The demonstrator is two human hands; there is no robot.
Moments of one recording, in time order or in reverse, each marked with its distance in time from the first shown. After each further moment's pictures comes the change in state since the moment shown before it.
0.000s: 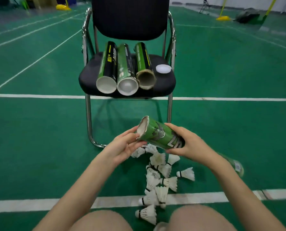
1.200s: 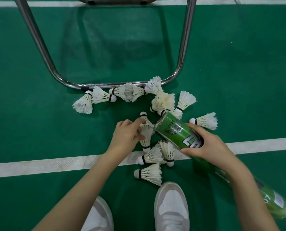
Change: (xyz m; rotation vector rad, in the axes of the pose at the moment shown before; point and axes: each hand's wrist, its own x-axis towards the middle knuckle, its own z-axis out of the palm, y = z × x) left_hand 0.125 -0.178 -0.153 1.652 -0.034 0.385; right_hand -0.053 0.133 0.168 0.185 -0.229 0.578
